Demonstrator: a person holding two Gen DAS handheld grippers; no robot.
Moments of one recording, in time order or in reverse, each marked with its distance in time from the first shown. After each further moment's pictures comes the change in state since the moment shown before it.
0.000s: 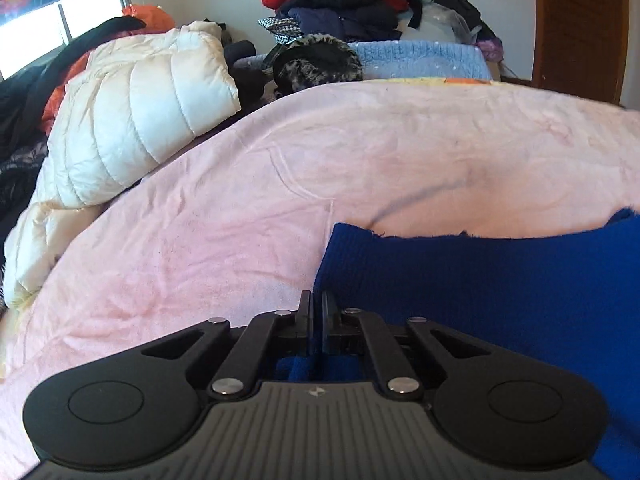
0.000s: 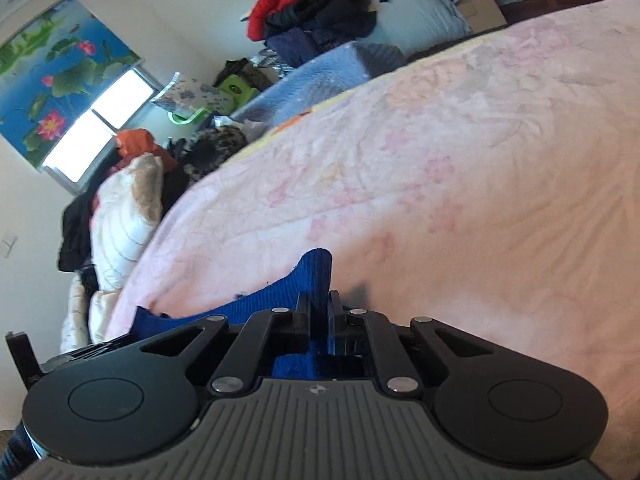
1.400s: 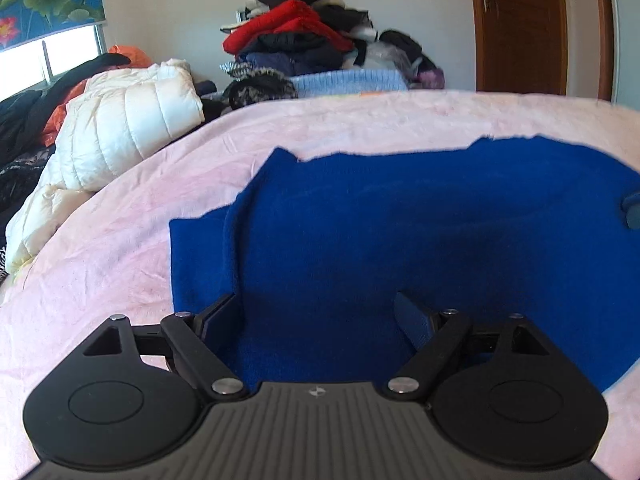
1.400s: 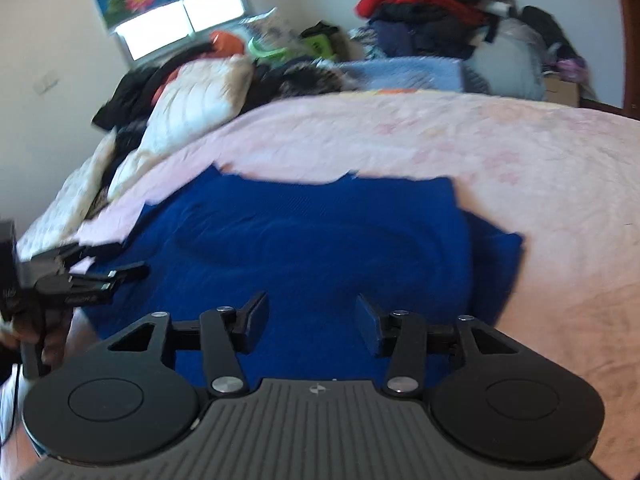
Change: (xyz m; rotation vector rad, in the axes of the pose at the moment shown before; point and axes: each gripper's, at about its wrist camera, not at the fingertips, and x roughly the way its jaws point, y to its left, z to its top) left arm -0.101 -0.028 -0.116 0.019 -0.153 -0.125; right arm -0.074 0.087 -0.114 -0.486 0.094 -0.002
